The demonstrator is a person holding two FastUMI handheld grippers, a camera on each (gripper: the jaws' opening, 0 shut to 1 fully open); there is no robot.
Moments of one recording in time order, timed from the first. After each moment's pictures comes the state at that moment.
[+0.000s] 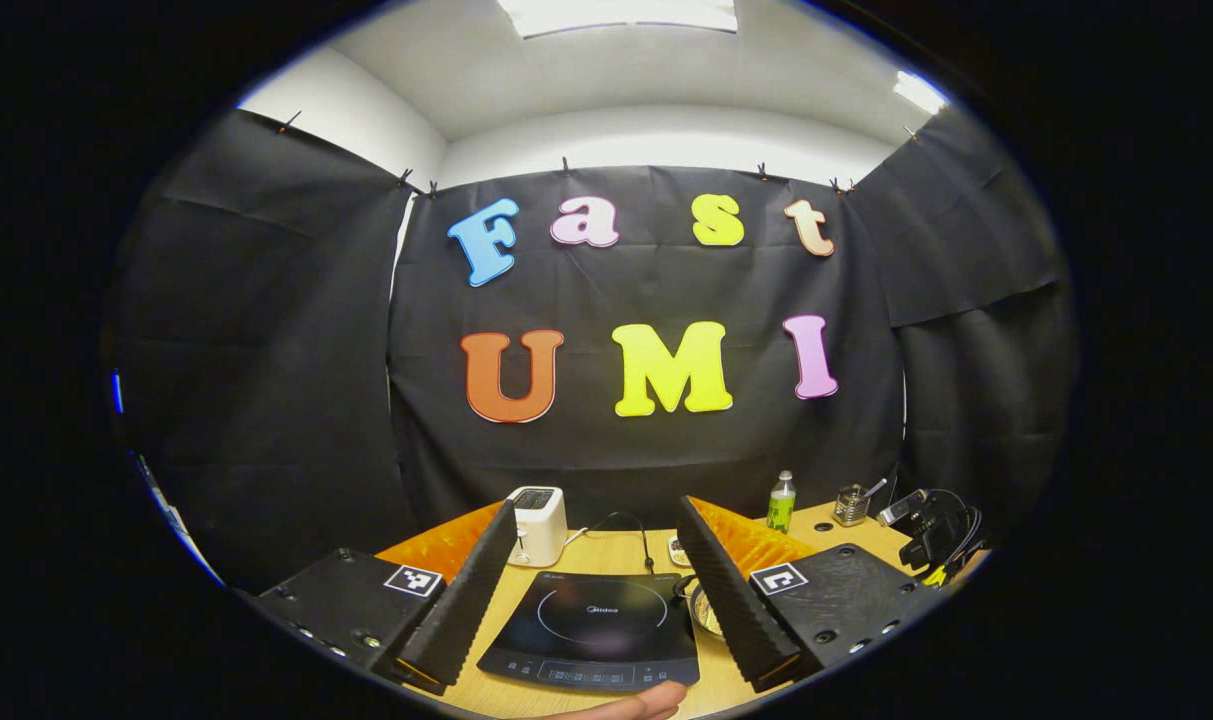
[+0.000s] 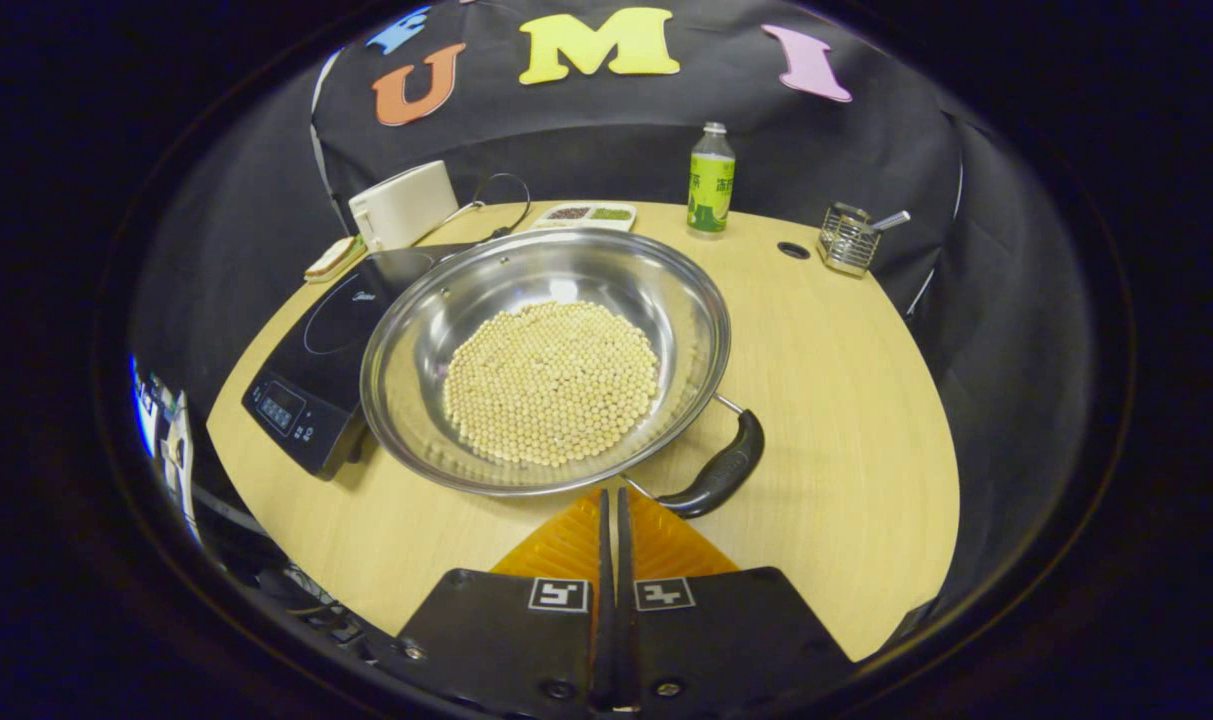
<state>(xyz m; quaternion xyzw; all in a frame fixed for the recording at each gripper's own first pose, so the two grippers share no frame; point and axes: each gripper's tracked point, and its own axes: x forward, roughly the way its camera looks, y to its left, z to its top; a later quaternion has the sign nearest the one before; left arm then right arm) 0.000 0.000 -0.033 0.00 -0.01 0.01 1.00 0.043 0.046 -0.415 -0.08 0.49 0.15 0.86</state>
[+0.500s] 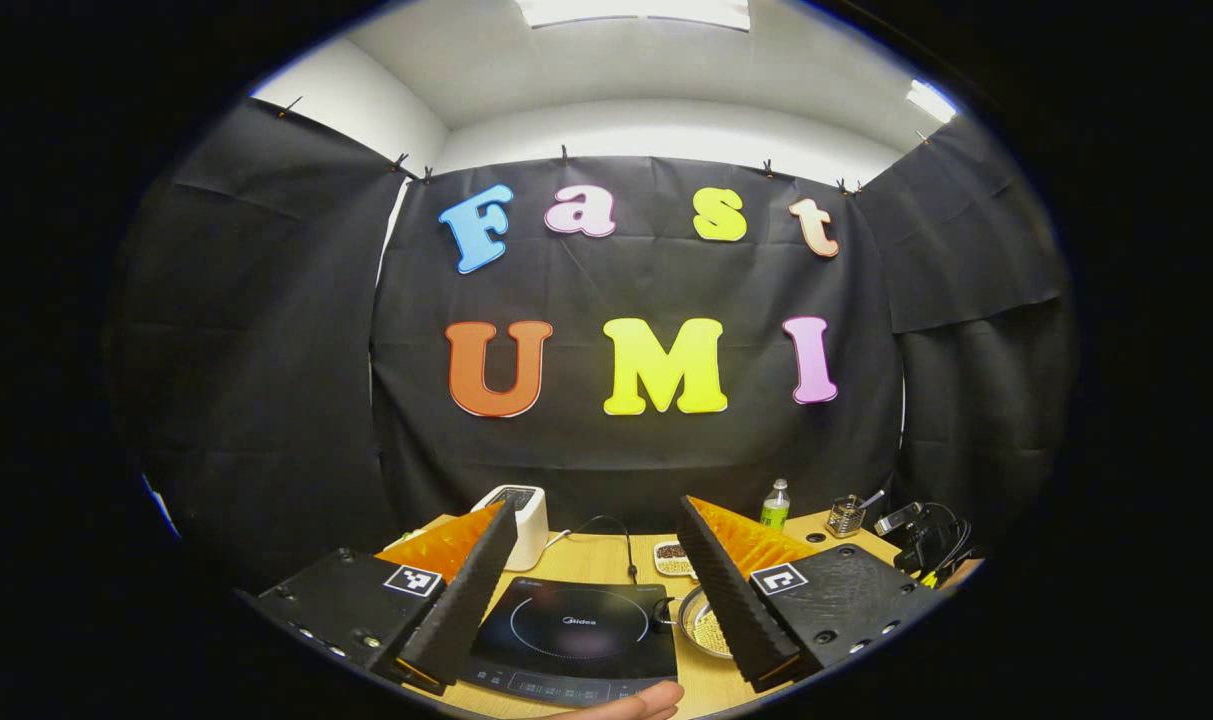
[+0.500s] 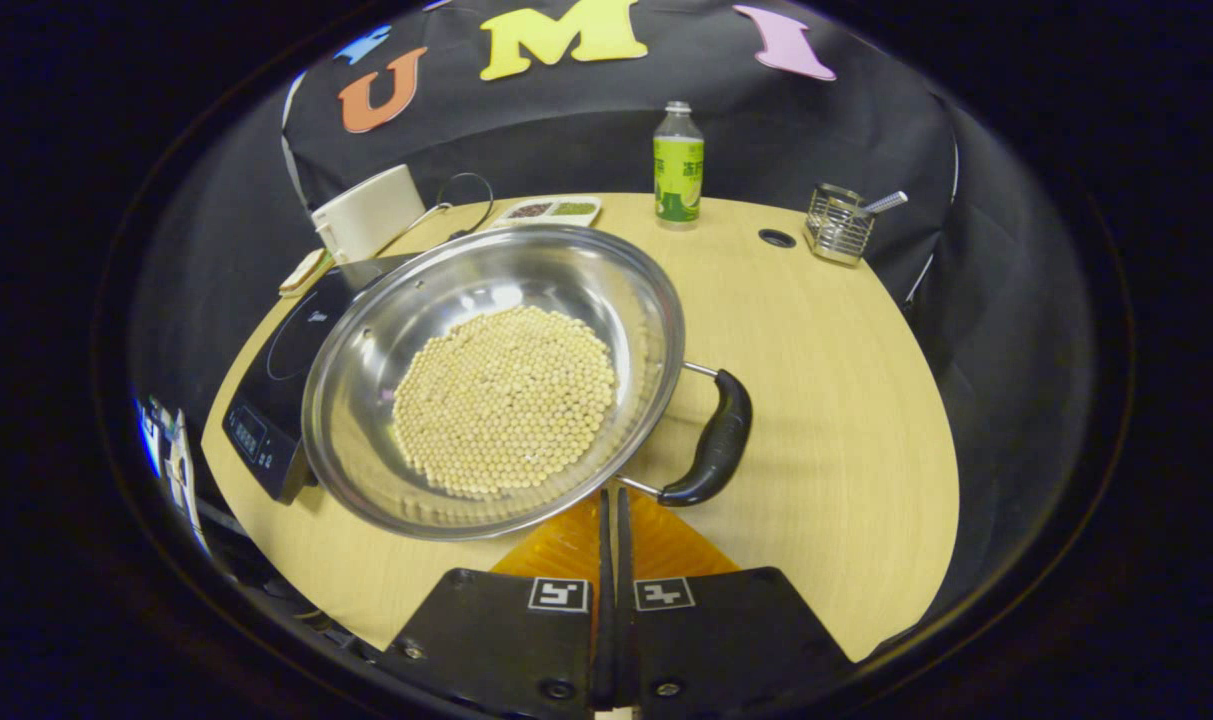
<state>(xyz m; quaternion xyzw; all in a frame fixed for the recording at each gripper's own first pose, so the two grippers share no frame) 0.048 -0.020 -0.037 -0.01 0.00 -0.01 1.00 0.097 0.011 -0.431 -0.05 0.50 0.13 0.85</state>
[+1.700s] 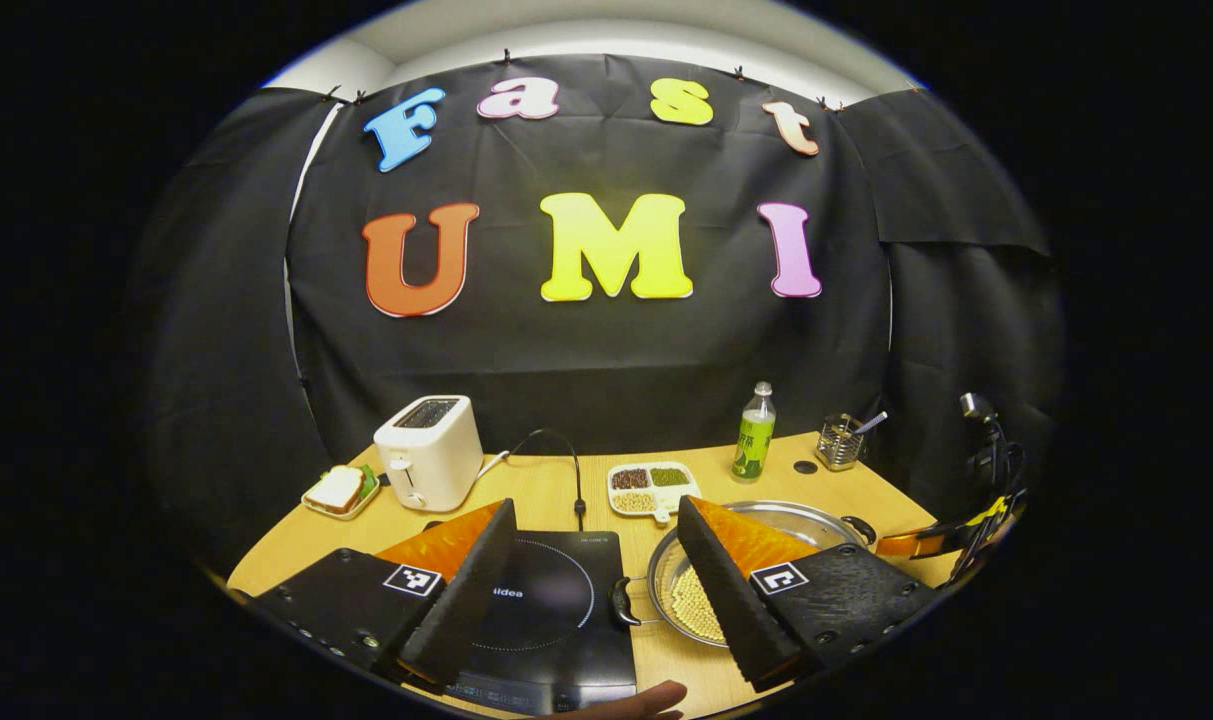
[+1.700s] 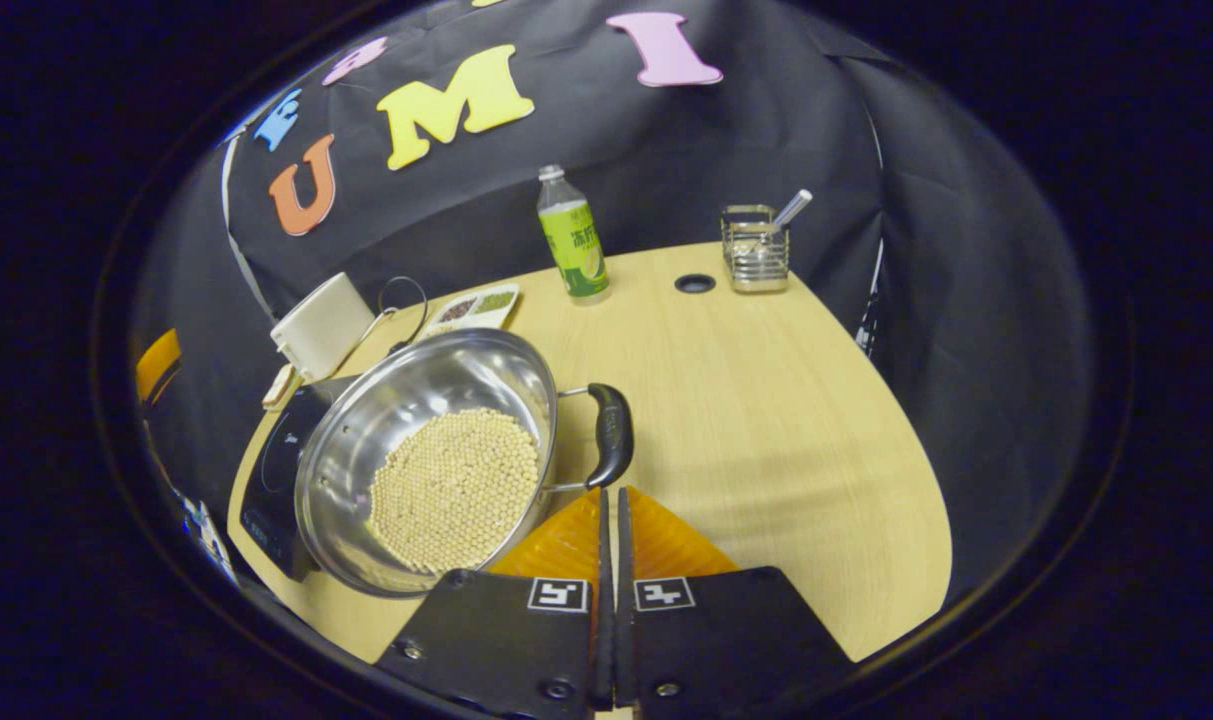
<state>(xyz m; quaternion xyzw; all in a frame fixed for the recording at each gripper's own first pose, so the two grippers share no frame) 0.142 -0.095 -0.173 0.00 0.16 -0.06 0.98 0.168 -0.047 -0.390 0.04 0.40 0.08 0.91</state>
